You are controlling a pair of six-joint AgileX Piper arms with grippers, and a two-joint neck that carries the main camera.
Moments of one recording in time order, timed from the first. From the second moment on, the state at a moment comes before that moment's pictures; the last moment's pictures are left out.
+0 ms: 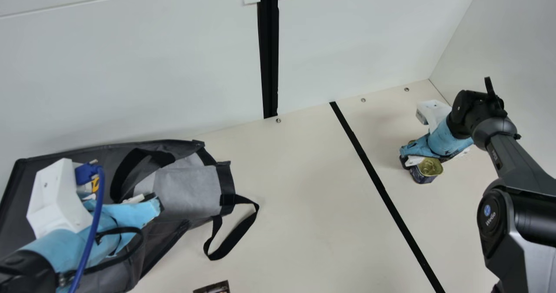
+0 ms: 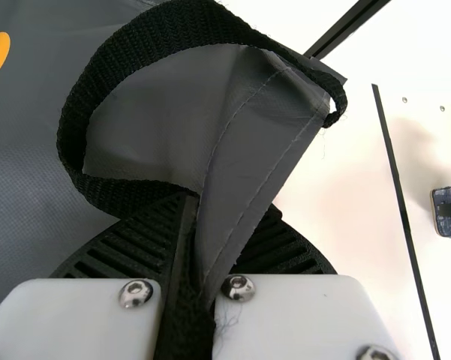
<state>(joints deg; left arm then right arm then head) -31.1 81.0 -72.7 -4.5 41.2 -31.1 -29.0 117.0 -92.8 0.0 57.2 -23.2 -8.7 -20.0</state>
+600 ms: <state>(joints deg) -31.1 81.0 -72.7 -4.5 41.2 -31.1 -28.2 116.1 -94.3 2.7 56.9 -26.6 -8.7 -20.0</state>
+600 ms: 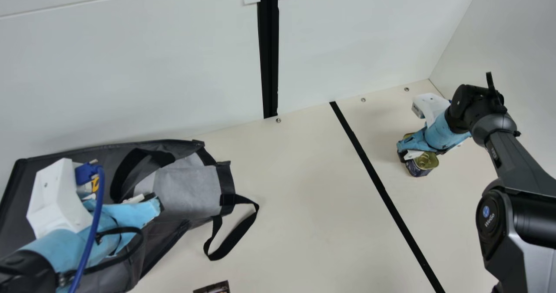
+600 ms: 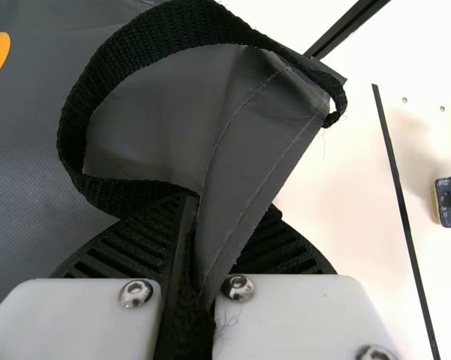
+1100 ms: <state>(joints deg) -31.1 81.0 -72.7 -4.5 41.2 -31.1 -26.3 112.7 -92.8 3.8 55.8 -31.3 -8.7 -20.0</state>
